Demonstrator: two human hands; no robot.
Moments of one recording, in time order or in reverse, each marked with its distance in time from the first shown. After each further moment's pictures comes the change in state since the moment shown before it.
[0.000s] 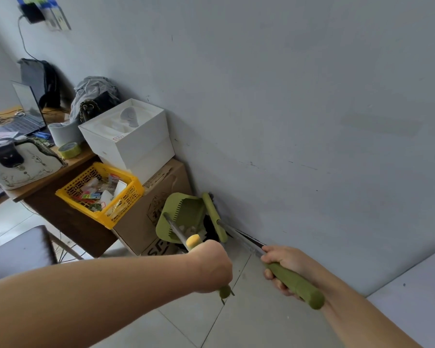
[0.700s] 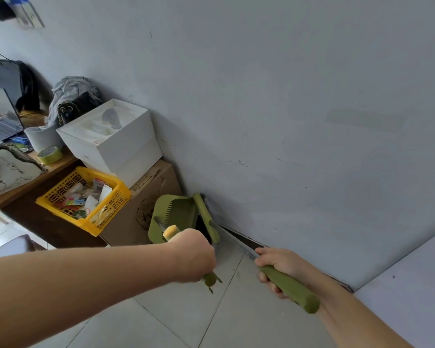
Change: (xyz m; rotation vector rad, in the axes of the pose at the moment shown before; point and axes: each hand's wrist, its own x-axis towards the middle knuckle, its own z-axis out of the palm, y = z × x) left_hand 0.000 -0.027 -0.015 -0.043 -0.008 -0.046; right_hand 0.006 0.000 -0.016 -0.023 -0.012 0.023
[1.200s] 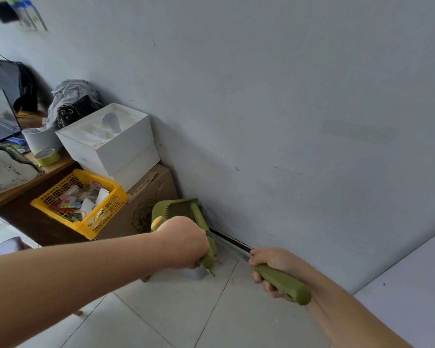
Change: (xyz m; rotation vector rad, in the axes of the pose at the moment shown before) left_hand -0.013 -0.027 -0.004 -0.039 0.122 -0.103; right_hand -0.017 -0.022 0.008 -0.033 -0.031 0.061
